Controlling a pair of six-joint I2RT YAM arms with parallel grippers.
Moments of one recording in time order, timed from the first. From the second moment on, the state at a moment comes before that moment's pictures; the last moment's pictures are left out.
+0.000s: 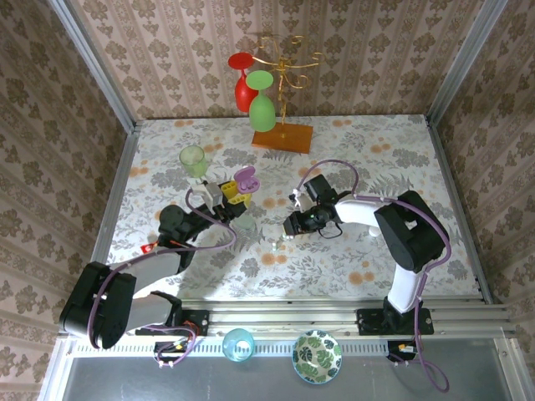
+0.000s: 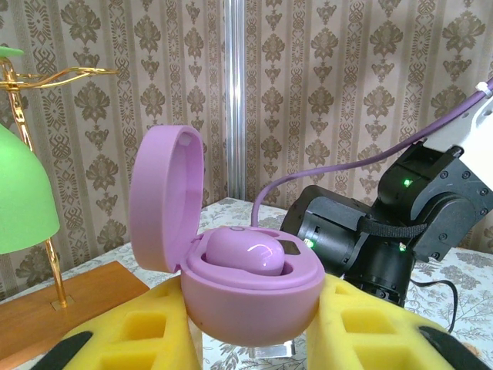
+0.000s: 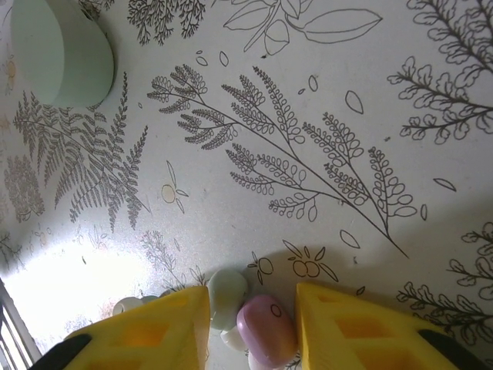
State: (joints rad) left arm -0.43 1.22 0.31 1.15 0.66 -0.15; right arm 0.50 1.81 0.94 -0.23 -0.53 0.29
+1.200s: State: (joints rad) left arm -0.44 1.23 0.31 1.15 0.66 -0.15; right arm 0.51 1.66 0.86 -0.26 -0.48 0.29
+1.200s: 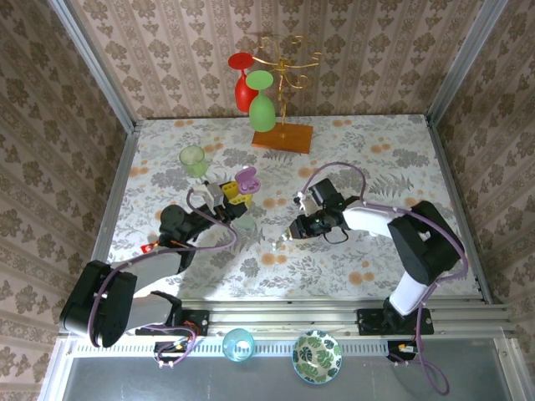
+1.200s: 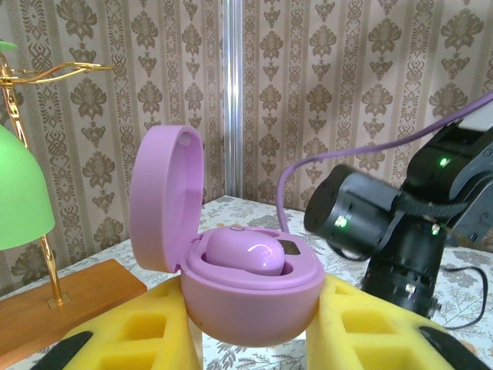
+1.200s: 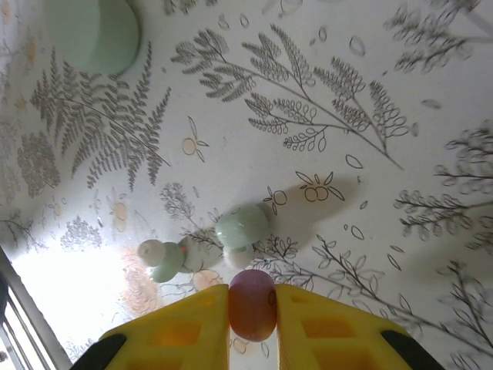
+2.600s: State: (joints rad) left arm -0.45 1.28 0.34 1.16 0.72 -0.18; right arm 0.77 1.48 1.51 -0.66 -0.10 0.05
